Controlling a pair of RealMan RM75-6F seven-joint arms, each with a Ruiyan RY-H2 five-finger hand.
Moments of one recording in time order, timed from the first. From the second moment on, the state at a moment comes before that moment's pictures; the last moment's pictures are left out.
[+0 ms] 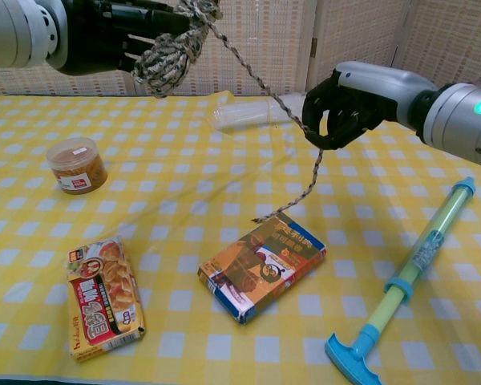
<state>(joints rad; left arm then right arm) -0.69 -1.36 -0.67 -1.93 0.57 0.74 -0.14 0.75 -1.48 0.25 -1.69 -0.96 1.00 -0.16</state>
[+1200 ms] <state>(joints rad) -0.77 -1.43 -0.36 -1.70 1.29 0.80 0.03 0.91 -1.41 0.42 -1.78 -0.63 0.96 -0.17</state>
